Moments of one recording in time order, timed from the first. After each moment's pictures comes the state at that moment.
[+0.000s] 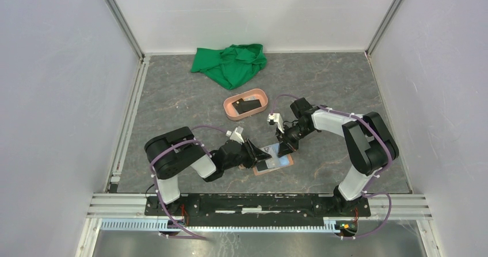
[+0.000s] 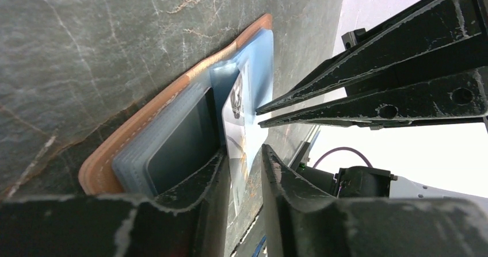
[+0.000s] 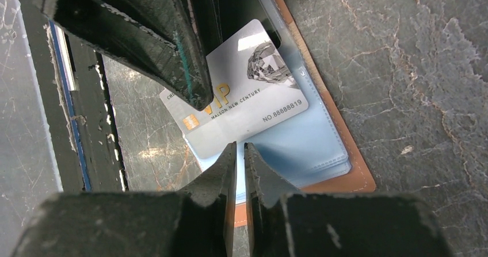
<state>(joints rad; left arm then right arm) -0.97 1.83 0.38 1.05 0.06 -1.37 0.42 1.71 0.90 -0.60 -0.84 -0.71</state>
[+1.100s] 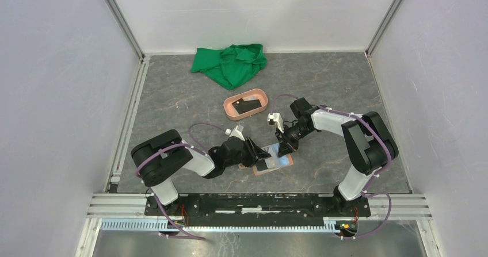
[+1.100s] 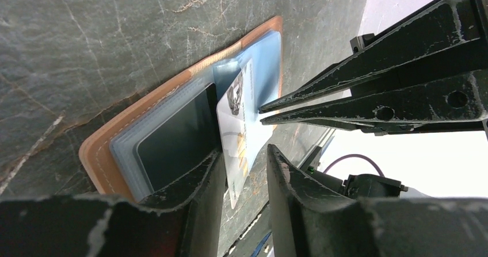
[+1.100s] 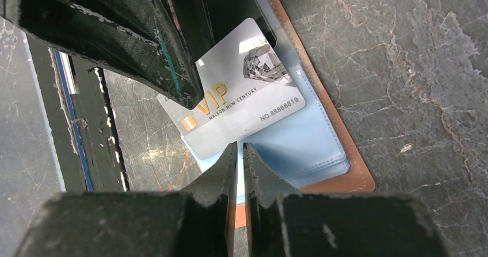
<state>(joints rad) -0.97 1.70 0.43 0.78 0.03 -1.36 0.42 1.72 0.90 -0.59 -0.83 -0.68</state>
